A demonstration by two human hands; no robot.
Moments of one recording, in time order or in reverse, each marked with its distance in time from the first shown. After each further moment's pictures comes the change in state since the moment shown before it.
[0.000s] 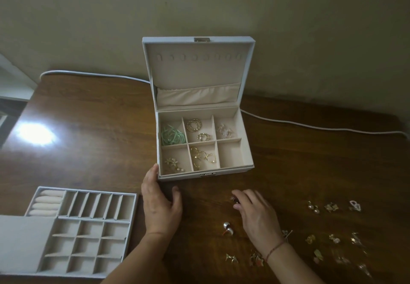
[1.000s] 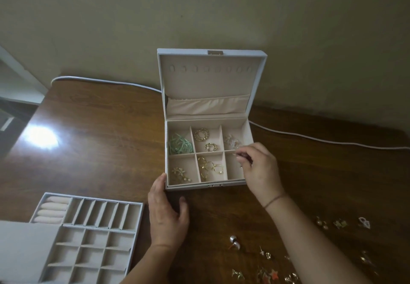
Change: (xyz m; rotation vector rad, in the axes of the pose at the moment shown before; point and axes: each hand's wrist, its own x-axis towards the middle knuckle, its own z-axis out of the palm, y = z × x) left_hand 0.000 -0.004 0.001 -0.032 -0.010 -0.004; right_hand 0.111 -0.033 -0.068 0.319 0.249 0.011
